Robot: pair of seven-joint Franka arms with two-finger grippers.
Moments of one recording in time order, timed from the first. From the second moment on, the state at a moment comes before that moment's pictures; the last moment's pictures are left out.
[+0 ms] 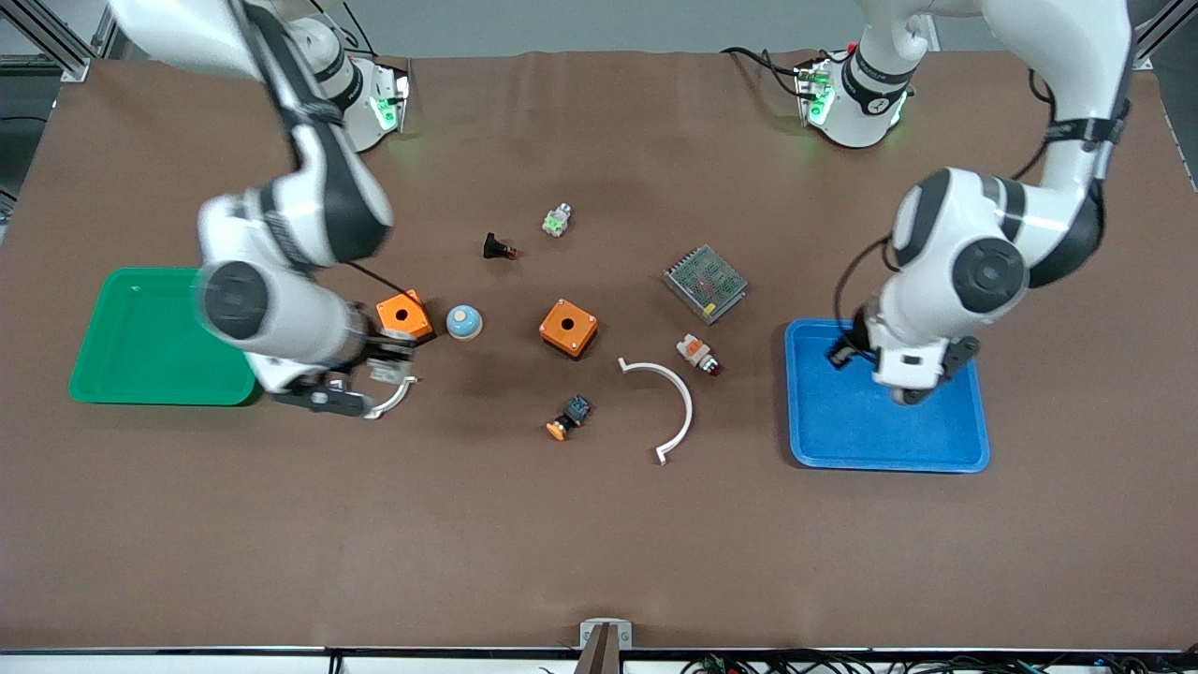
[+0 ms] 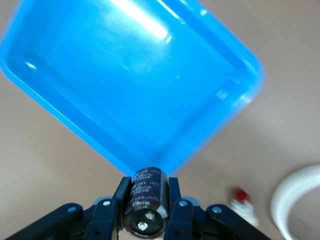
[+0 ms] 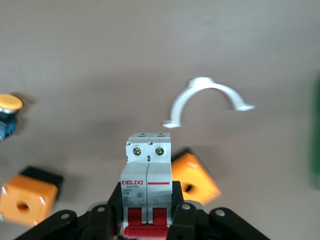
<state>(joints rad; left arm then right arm) -0.09 0.32 -0.14 -1.87 0.03 2.02 -0.90 0.29 0.34 -0.04 -1.63 0.10 1.78 0.39</state>
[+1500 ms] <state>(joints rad) 0.12 0.52 -0.16 -1.95 0.09 2.35 -0.77 -0.43 0.42 -0.05 -2.00 -0.03 2.29 -0.42</state>
